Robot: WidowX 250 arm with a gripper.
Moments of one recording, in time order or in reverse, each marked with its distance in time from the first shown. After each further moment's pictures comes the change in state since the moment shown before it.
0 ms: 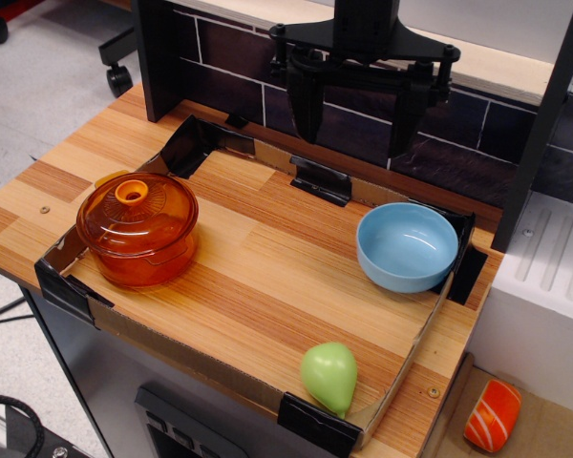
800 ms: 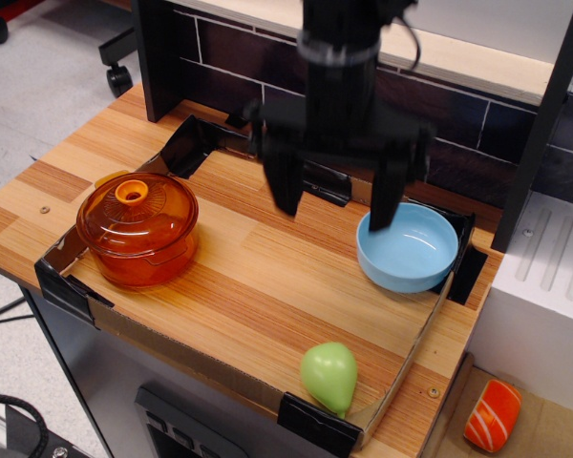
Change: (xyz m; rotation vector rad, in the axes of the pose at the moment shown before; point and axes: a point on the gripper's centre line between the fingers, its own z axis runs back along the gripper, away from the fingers) arm -0.049 0.001 -0.031 -0.040 0.021 0.023
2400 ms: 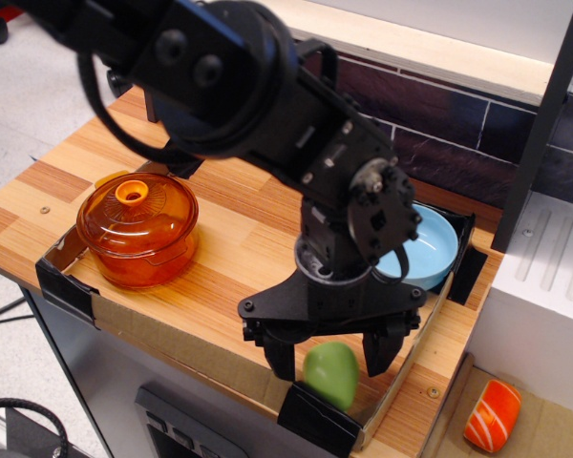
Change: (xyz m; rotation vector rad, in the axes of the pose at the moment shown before) arm -0.049 -0.008 -0.074 0.009 -0.090 0.303
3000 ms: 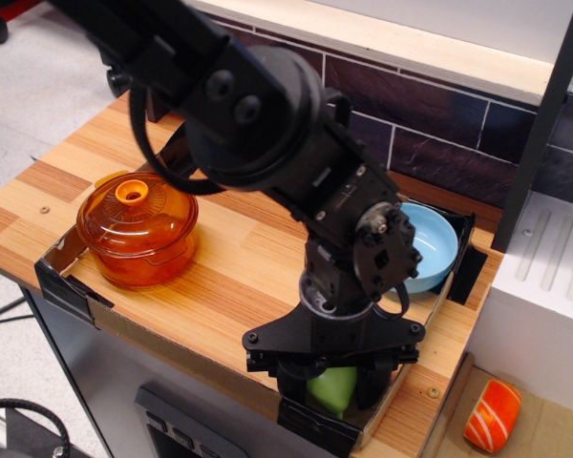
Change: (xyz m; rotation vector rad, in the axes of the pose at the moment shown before) arm -0.011 0.004 -0.016 0.034 0.054 -0.011
